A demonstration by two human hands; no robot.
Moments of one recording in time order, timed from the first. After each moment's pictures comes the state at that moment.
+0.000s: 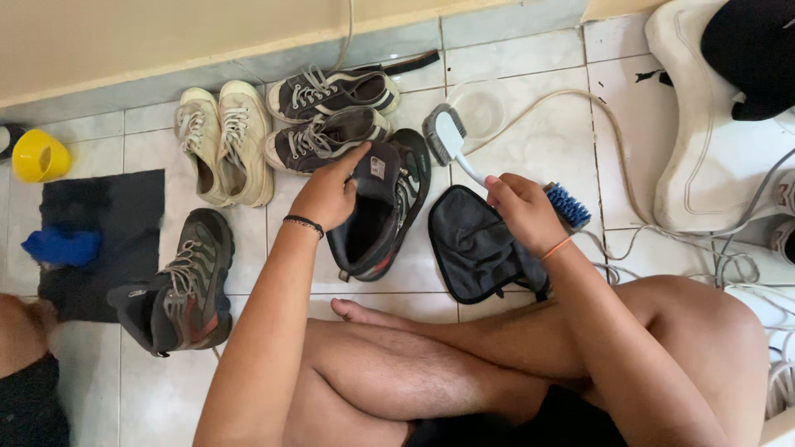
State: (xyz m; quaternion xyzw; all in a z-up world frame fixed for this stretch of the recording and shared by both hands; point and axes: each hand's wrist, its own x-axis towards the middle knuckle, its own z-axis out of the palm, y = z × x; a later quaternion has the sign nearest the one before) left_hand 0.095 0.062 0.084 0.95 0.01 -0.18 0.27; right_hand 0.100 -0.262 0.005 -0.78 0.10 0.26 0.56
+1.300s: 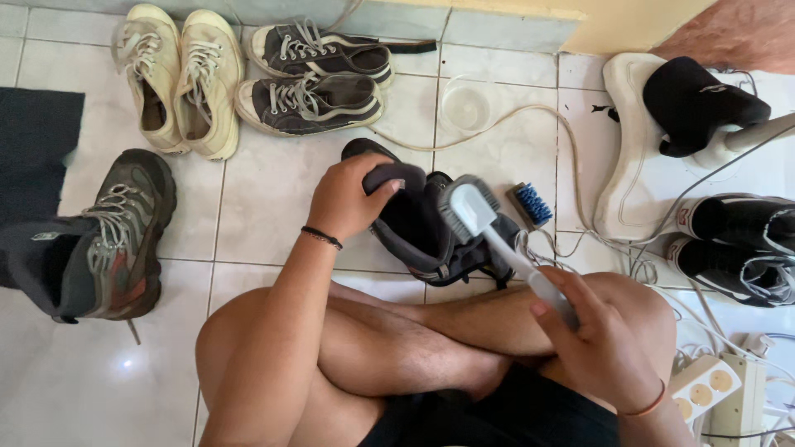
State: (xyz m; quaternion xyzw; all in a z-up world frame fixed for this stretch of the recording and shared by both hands) left_hand 0.032 0.022 0.087 0.91 -0.01 0.01 0.41; right_hand -0.058 -0.319 0.175 -0.94 -0.10 0.13 0.31
